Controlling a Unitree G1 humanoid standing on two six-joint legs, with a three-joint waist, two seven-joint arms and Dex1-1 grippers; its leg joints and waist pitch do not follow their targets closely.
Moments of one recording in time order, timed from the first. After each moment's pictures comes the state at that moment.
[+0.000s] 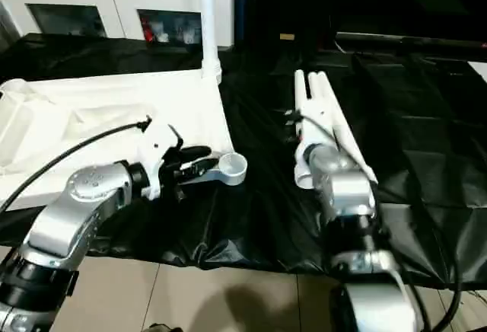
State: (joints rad) left arm -0.39 0.33 -0.20 -0.07 -0.15 0.48 -0.69; right arm -0.69 -0.19 -0.11 0.47 0.06 0.59 0.12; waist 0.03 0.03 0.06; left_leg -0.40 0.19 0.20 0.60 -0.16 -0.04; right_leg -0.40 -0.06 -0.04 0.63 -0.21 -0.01
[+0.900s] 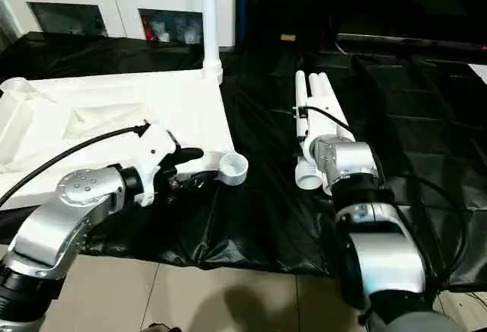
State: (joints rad) left arm -0.36 0.39 -0.21 -0.18 -0.15 0.57 -0.70; right arm -0.91 -0.24 -0.15 0.91 0.07 0.68 0.11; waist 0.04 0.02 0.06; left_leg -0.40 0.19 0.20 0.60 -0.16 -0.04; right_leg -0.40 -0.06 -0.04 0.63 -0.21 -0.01
